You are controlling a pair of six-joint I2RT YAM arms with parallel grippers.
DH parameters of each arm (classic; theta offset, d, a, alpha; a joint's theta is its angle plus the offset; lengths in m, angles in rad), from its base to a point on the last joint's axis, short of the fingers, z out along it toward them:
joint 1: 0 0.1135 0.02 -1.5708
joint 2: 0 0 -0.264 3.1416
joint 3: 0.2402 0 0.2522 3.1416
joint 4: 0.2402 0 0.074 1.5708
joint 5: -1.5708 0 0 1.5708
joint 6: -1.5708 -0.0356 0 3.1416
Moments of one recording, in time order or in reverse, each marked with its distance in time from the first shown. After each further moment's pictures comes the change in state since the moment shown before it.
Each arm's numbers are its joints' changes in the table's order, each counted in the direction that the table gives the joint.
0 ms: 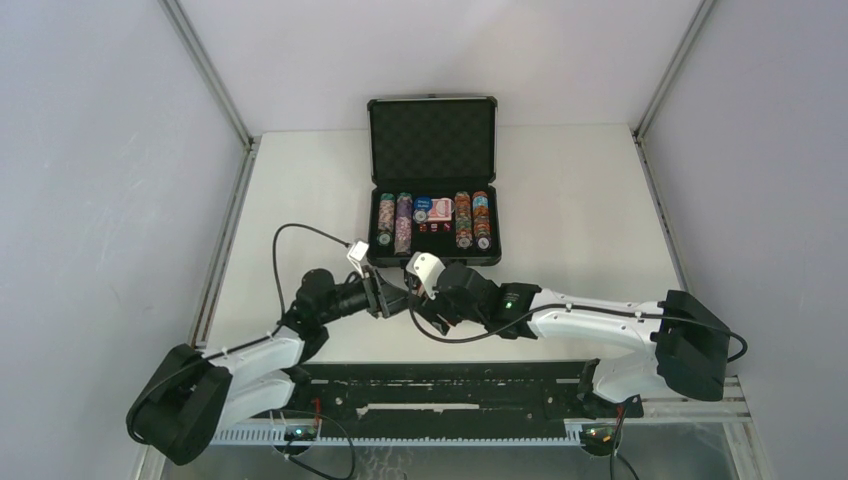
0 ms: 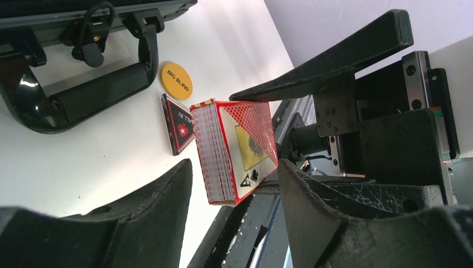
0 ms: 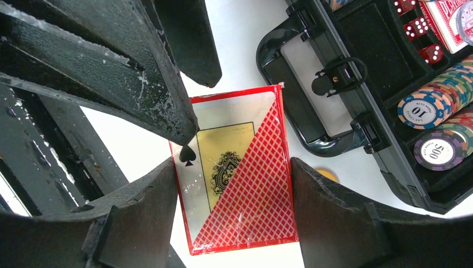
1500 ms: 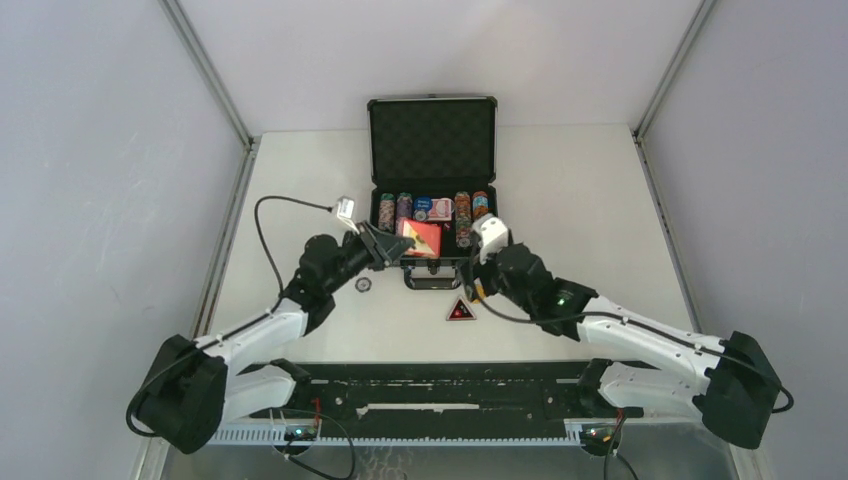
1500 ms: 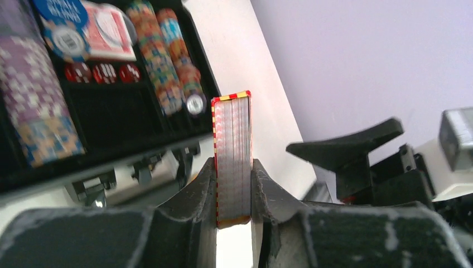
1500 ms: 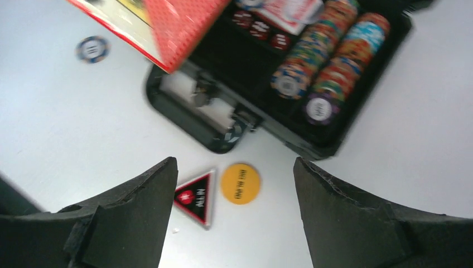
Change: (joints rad) left arm 0.014 0.053 0.245 0.141 0.300 0.044; right arm -0.196 -0.286 -0.162 -0.110 -0.080 -0.101
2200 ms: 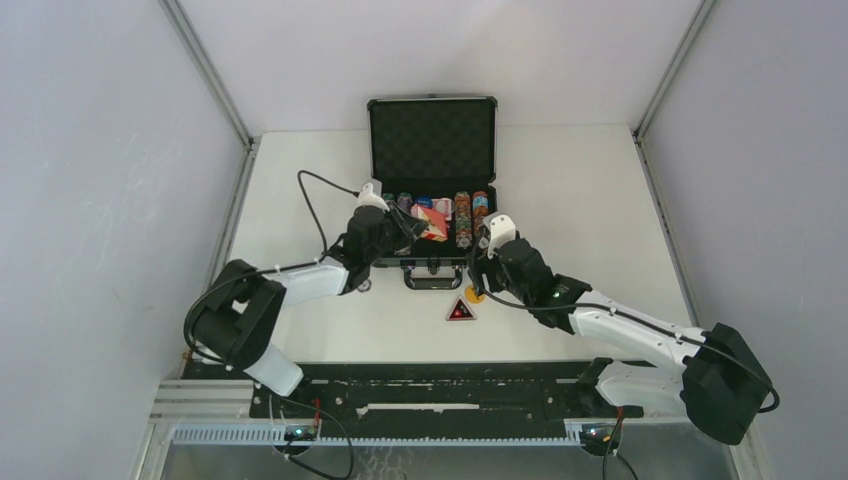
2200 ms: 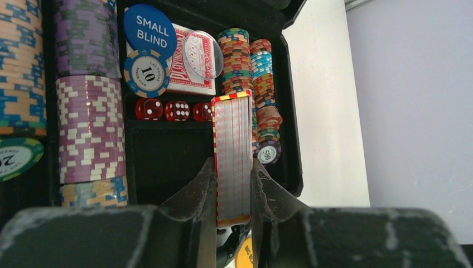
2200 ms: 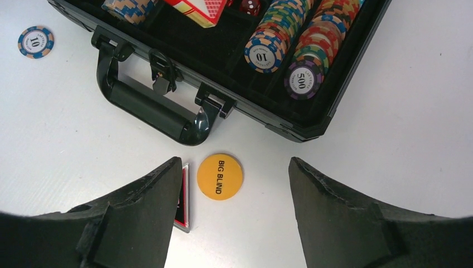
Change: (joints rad) left arm -0.061 0.450 0.302 0.072 0.317 0.008; right arm -0.147 0.058 -0.059 -0.036 0.014 -0.077
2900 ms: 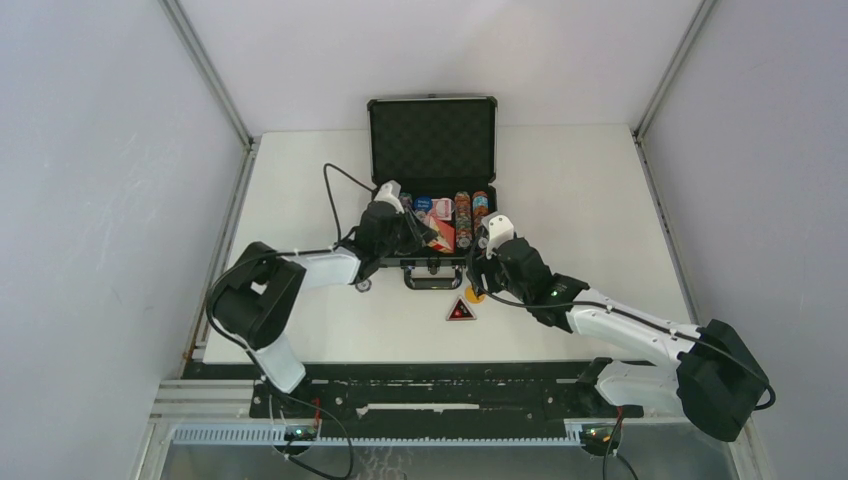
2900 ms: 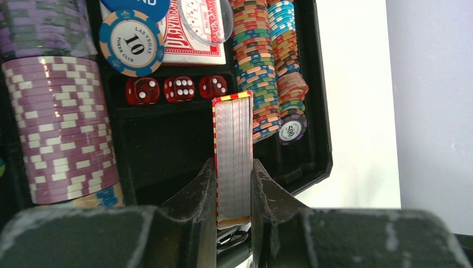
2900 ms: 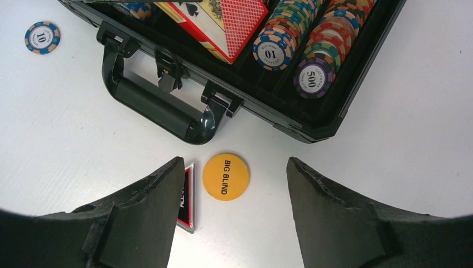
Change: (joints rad) left arm 0.000 0.146 0.097 0.074 -0.117 -0.089; right arm -0.014 0.030 -0.004 -0.022 0.043 -0.009
